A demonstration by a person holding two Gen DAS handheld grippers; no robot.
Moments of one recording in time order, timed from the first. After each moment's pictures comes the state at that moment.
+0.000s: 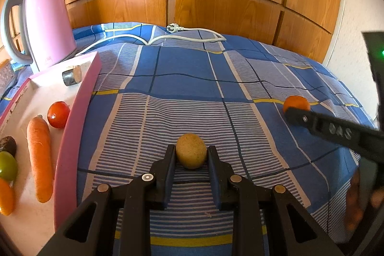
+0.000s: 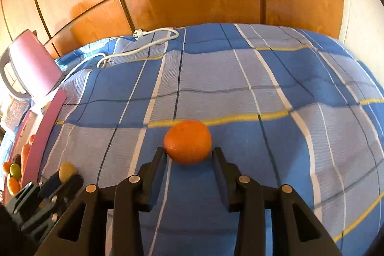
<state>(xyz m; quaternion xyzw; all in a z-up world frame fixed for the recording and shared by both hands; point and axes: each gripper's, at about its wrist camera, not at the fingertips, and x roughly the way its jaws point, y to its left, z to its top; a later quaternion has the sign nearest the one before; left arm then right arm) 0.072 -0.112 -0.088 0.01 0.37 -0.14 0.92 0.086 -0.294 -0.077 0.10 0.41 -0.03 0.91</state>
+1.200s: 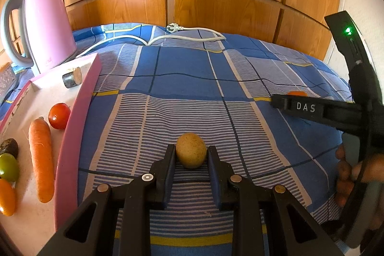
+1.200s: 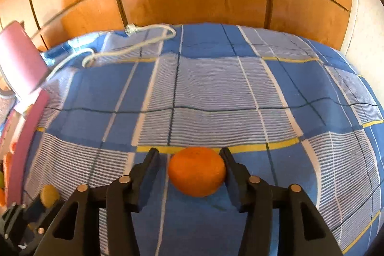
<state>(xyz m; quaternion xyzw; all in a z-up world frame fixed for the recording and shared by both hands) 0.070 -0.113 -0.089 0.02 0.37 -0.14 0.92 0.122 -0.289 -0.083 0.06 0.42 -0.06 0.90</state>
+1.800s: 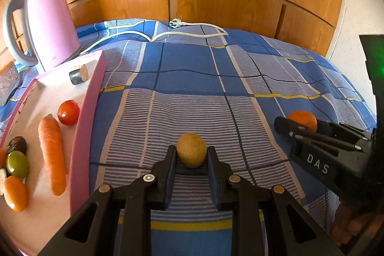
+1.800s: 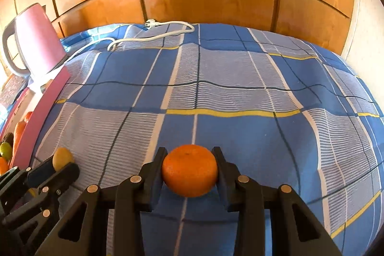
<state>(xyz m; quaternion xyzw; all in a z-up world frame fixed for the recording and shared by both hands) 0.065 -0.108 -0.079 0.03 0.40 -0.13 0.91 0.078 -0.259 -0.082 0.05 0.41 -0.03 0.91</state>
